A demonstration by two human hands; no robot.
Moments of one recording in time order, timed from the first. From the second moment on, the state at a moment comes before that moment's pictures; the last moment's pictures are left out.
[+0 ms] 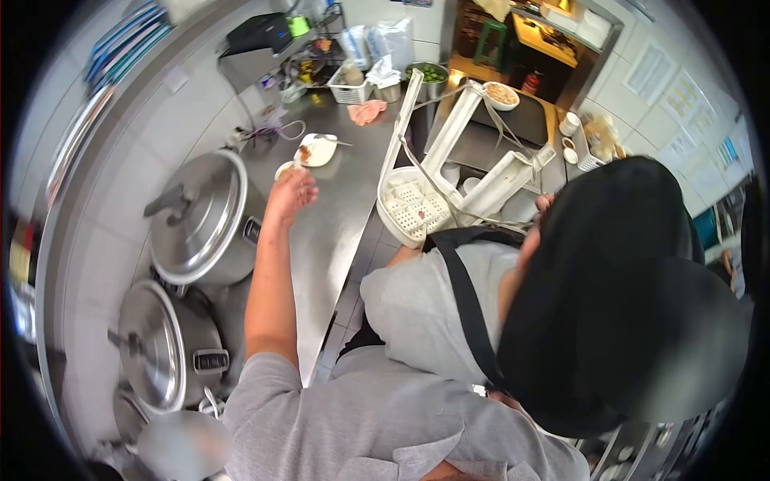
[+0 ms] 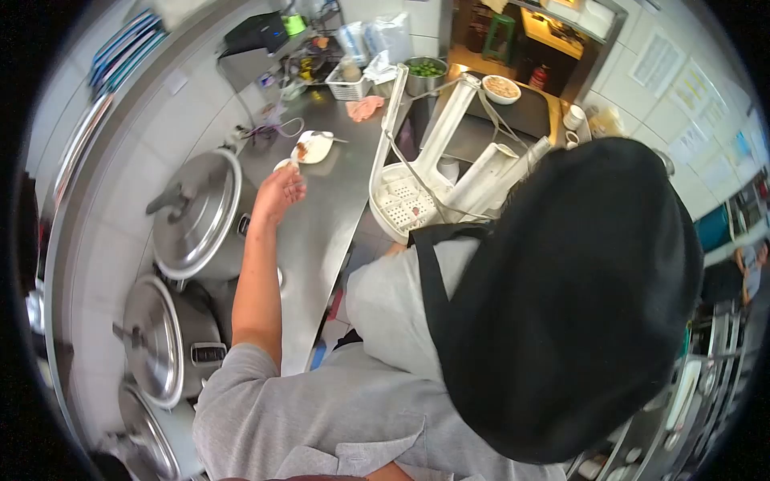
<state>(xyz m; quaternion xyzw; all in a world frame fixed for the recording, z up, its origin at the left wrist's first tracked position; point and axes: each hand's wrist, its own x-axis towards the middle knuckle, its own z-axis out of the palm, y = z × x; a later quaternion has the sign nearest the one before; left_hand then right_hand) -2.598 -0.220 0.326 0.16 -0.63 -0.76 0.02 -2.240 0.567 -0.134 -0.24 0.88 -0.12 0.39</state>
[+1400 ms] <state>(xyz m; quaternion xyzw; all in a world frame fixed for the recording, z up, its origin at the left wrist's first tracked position) -3.387 -0.281 0.362 0.08 -0.98 -0.15 0.11 -2.853 0.518 0.395 -0.25 0.85 -0.15 0.44</state>
